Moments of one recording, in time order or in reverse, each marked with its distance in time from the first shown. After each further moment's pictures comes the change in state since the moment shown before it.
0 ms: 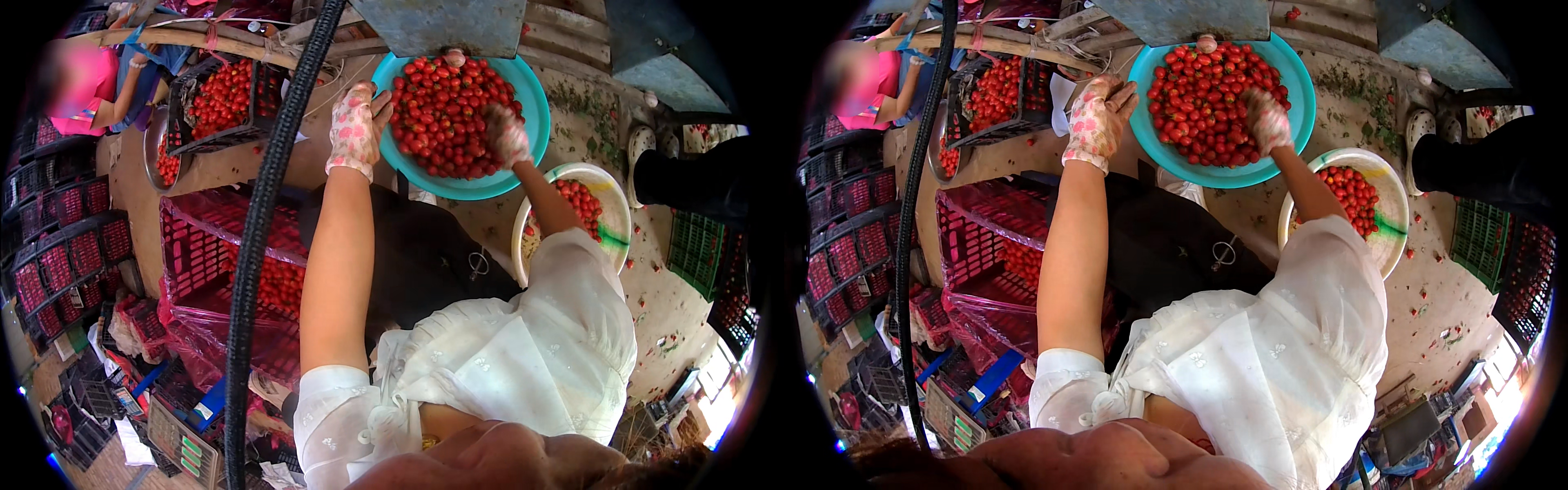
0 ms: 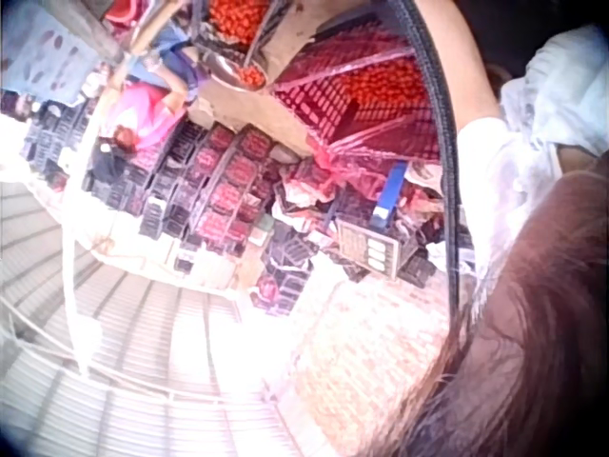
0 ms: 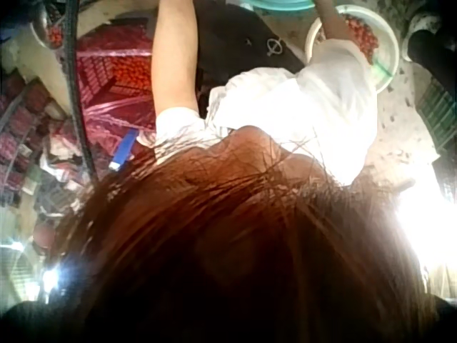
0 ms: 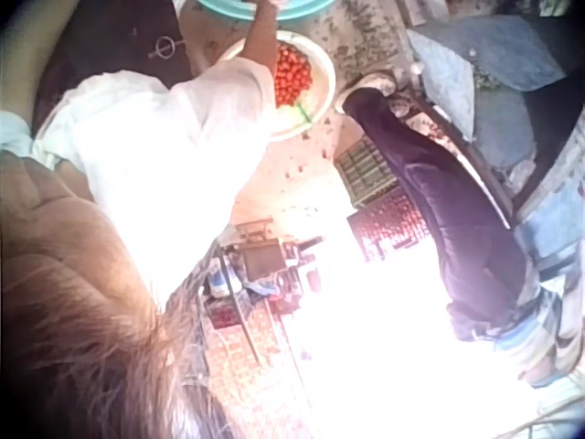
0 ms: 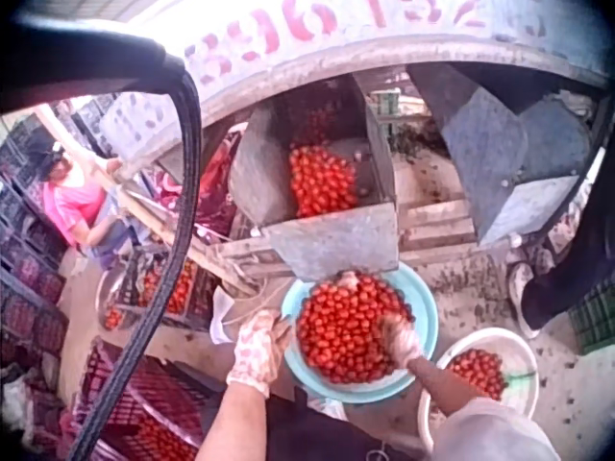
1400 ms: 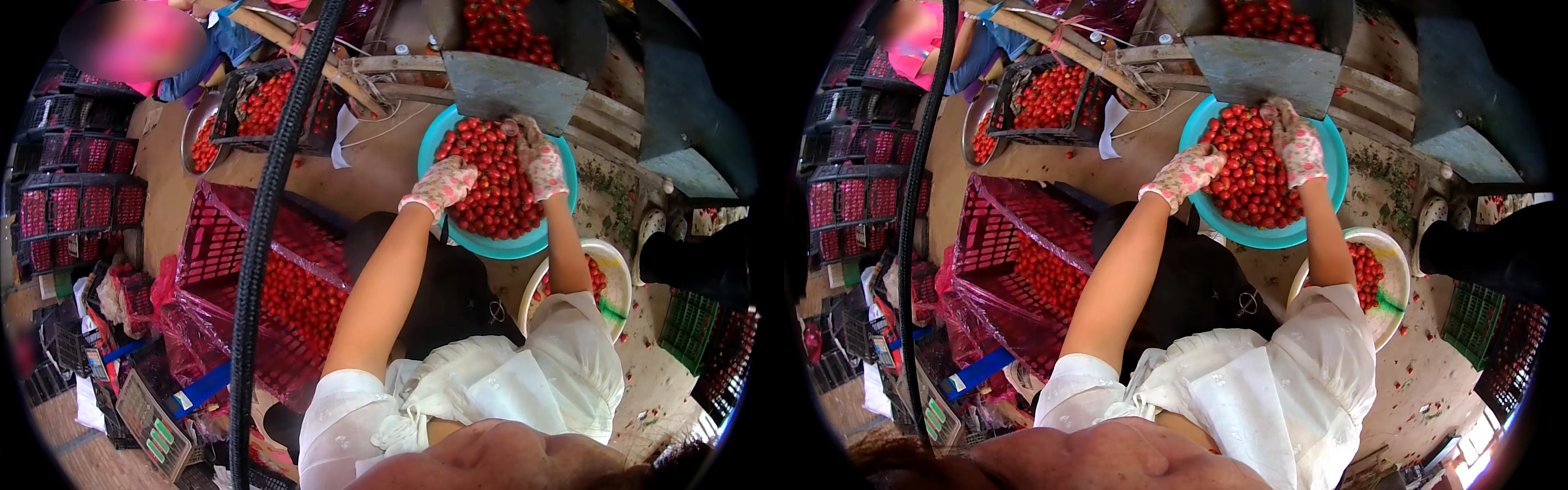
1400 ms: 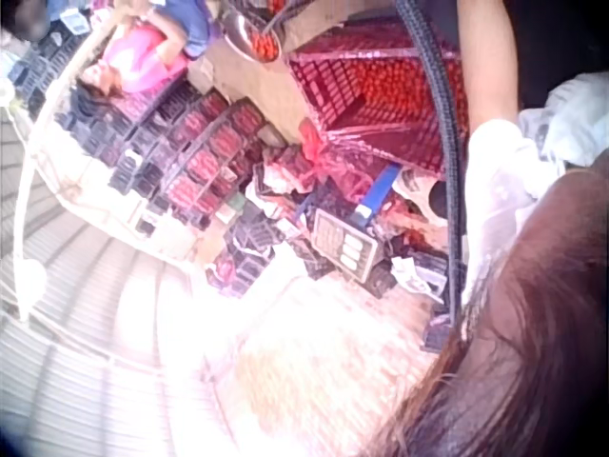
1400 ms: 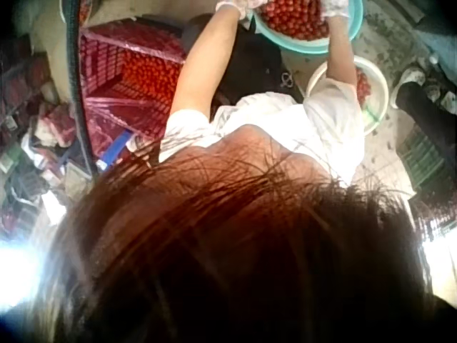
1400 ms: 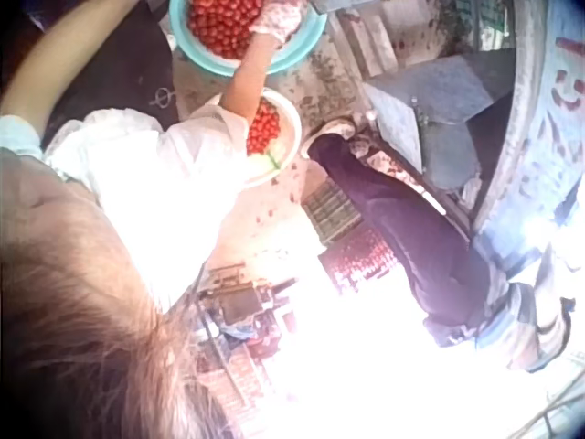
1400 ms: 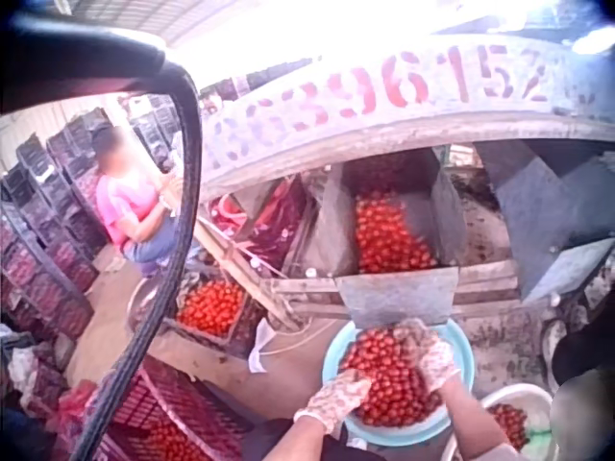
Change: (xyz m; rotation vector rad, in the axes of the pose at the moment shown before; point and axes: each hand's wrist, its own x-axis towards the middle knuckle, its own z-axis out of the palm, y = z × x) left_hand -0.010 -0.007 -0.002 1.130 -0.302 -0.056; right_hand 0.049 -0.013 -0.166 0.857 0.107 0.055
